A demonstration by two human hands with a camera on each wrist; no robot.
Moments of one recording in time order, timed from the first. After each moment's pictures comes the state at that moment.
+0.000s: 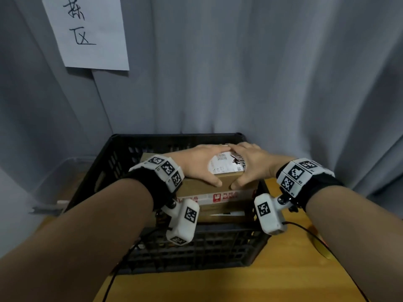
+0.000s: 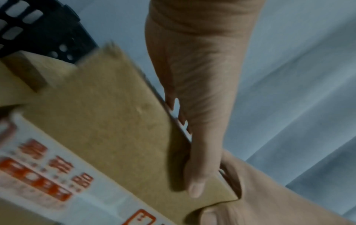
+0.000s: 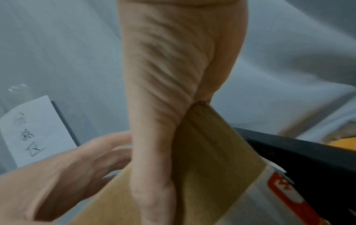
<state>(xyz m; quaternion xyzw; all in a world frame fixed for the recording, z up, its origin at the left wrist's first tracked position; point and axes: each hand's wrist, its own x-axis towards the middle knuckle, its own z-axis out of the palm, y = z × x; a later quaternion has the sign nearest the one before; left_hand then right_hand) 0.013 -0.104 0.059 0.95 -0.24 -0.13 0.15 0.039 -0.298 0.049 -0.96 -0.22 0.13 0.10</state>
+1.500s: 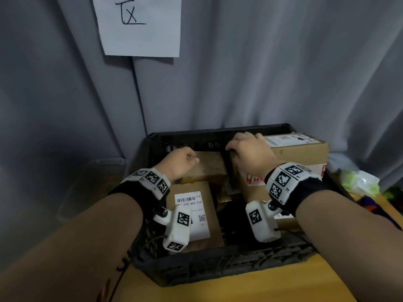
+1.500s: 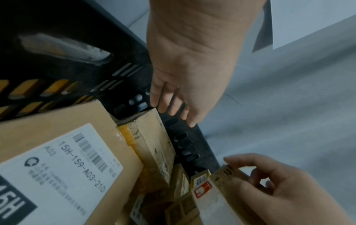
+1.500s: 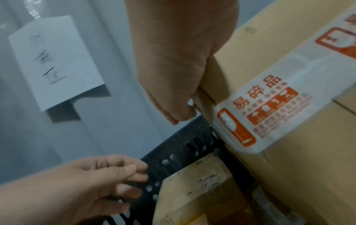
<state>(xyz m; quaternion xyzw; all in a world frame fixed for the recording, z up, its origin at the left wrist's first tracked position) 0.053 0.101 -0.013 0.93 -0.04 -0.12 0.35 0.052 -0.105 0.026 -0.98 -0.19 -0.03 -0.02</state>
